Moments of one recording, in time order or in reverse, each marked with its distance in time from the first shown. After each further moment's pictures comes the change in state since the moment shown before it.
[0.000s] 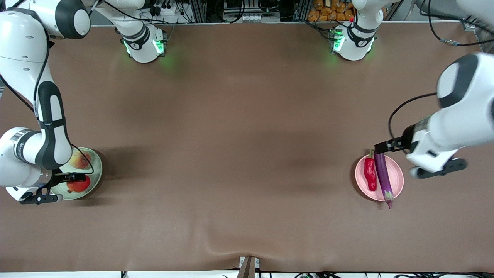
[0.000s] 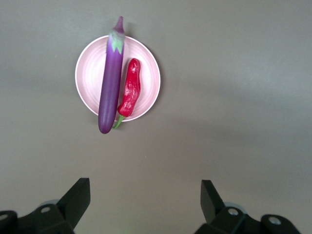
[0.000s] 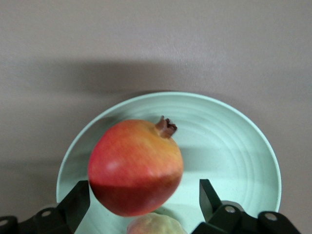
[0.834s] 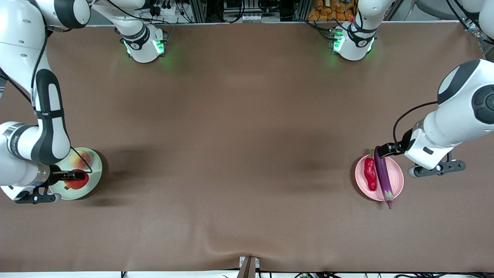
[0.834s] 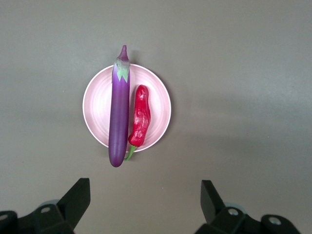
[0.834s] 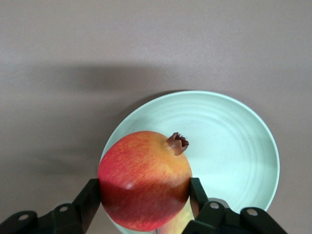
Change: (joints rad) left arm 0.531 0.424 -0.898 -0.141 0.706 -0.007 -0.227; right arm 0.029 -0.063 0.009 -0.012 -0.035 -0.054 0.084
